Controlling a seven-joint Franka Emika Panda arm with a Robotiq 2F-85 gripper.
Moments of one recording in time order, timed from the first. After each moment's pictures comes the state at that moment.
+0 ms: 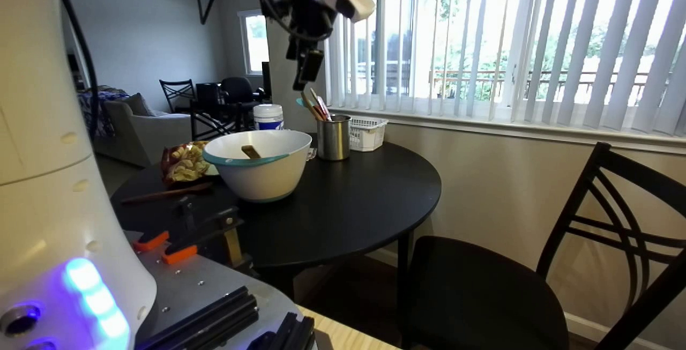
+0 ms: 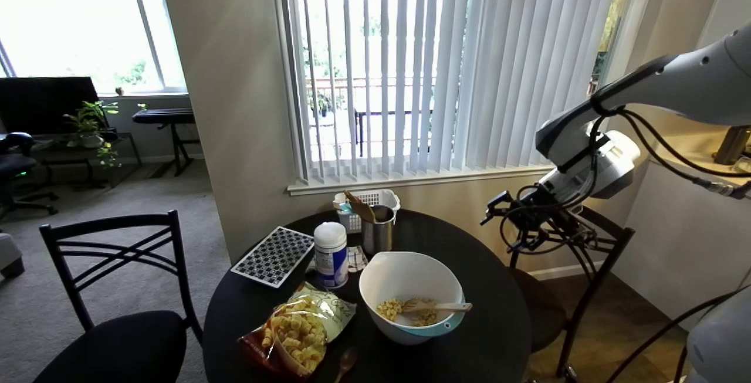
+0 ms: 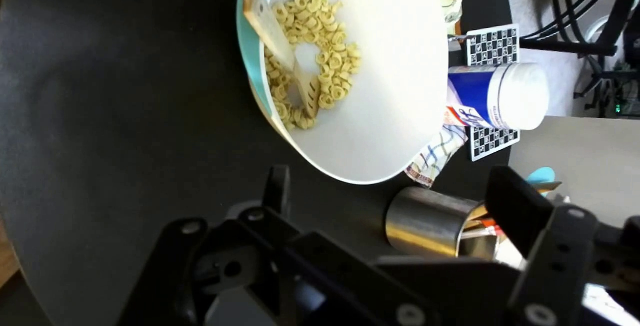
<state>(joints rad) 0.06 -0.27 -0.15 -2.71 1.04 2.42 -0.19</state>
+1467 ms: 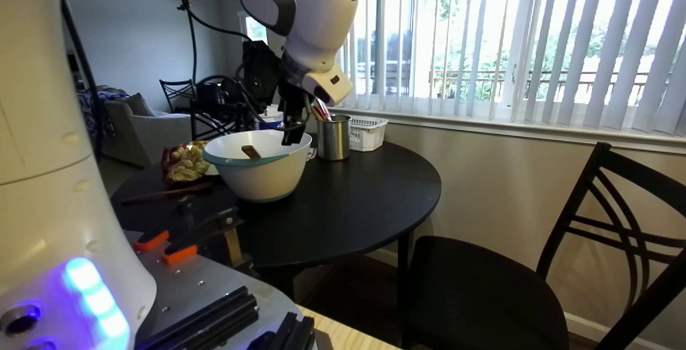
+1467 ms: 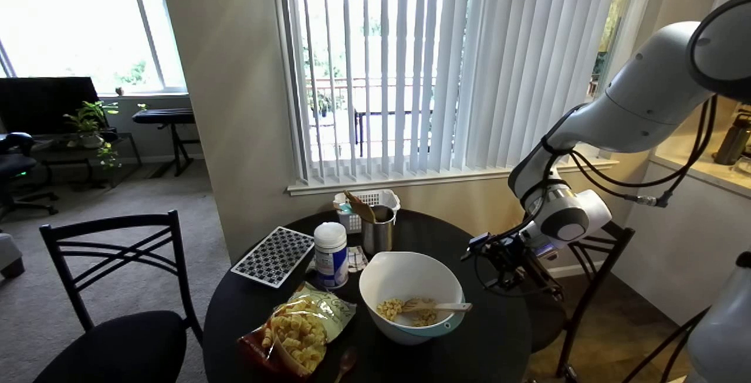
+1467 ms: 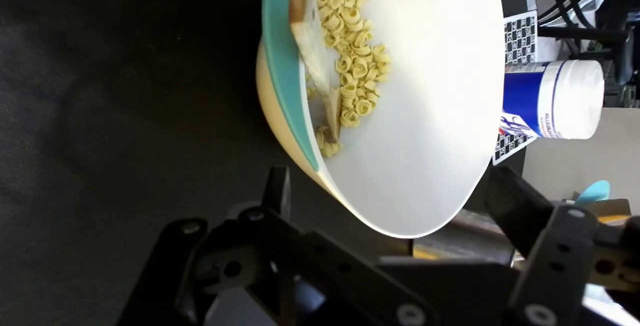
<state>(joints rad) 0.07 0.10 -0.03 -2.65 1.67 2.50 -0.74</state>
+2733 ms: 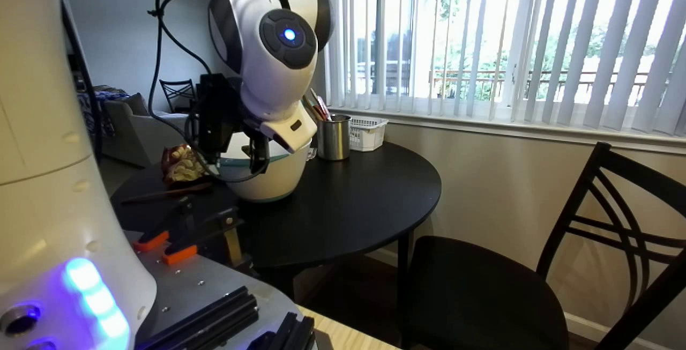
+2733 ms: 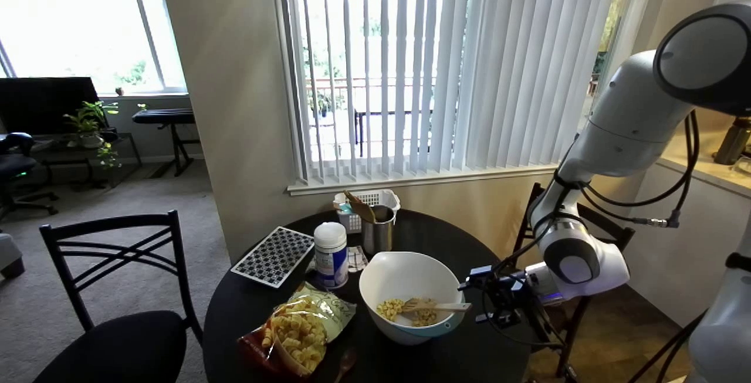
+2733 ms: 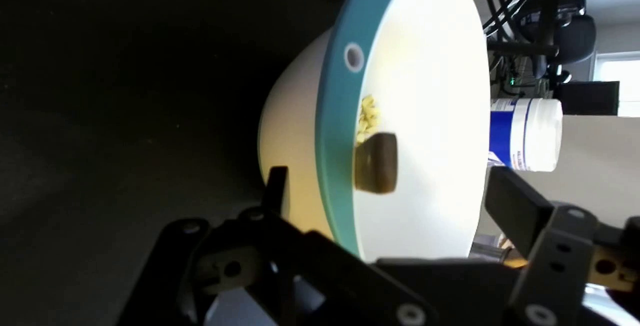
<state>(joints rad) 0.08 0.19 -0.01 -2.78 2.10 2.29 -1.19</state>
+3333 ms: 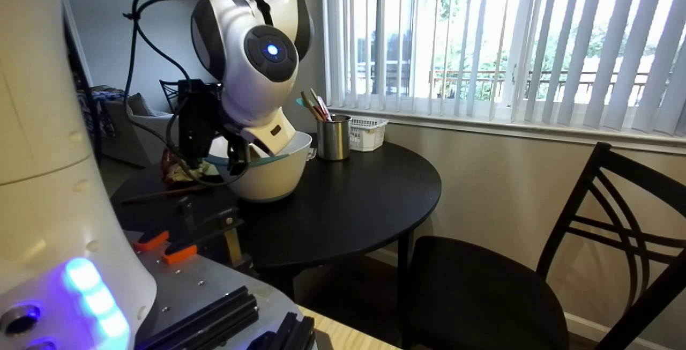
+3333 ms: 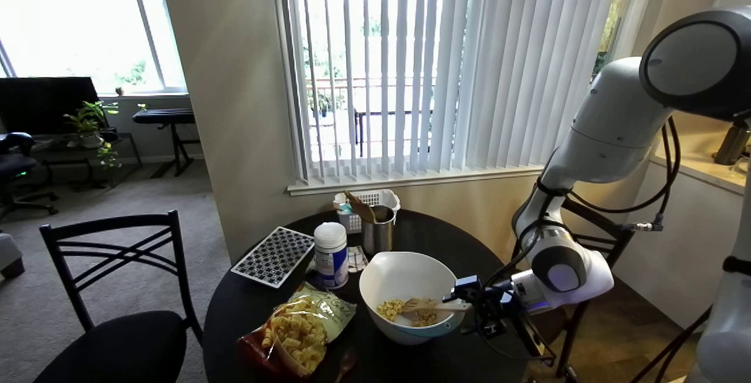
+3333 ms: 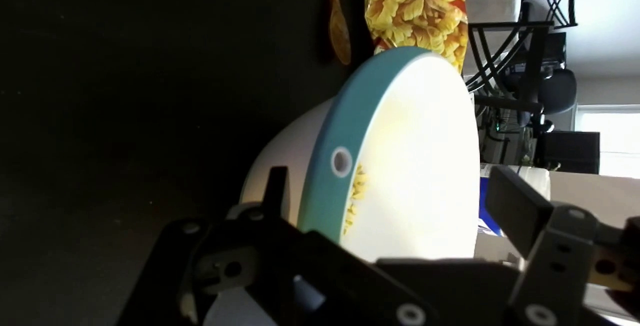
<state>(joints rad) 0.16 0.23 0.03 -2.77 2.14 2.25 -1.22</state>
